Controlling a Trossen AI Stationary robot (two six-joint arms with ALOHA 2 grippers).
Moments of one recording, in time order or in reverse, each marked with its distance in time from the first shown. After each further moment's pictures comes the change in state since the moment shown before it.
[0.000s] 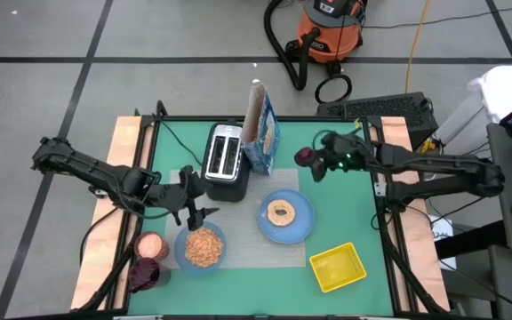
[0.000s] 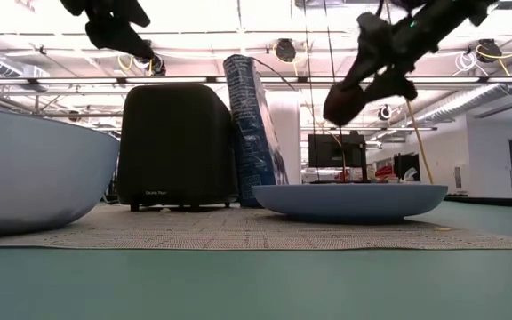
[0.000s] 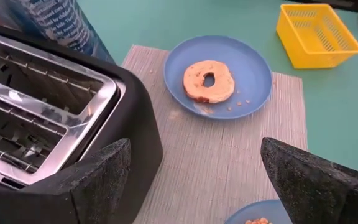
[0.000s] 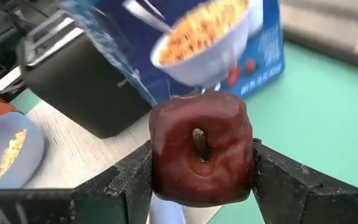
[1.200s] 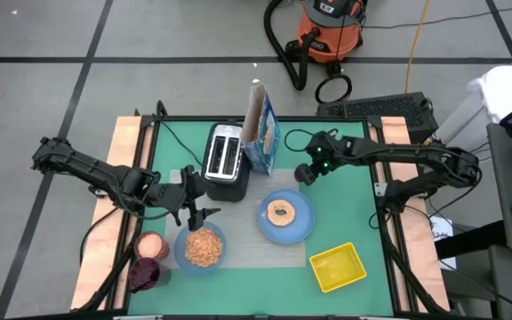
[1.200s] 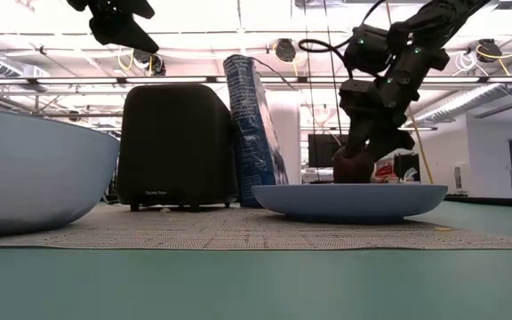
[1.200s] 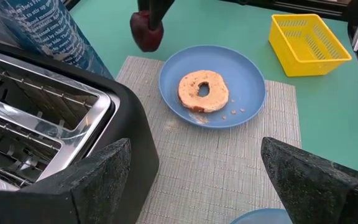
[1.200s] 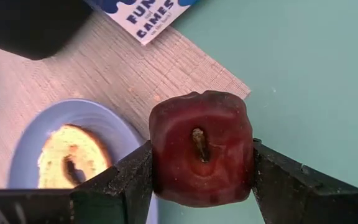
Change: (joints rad) left arm 0.000 0.000 0.000 0.042 0.001 0.030; right arm -0.160 0.325 0.000 -0.052 -0.303 -0.033
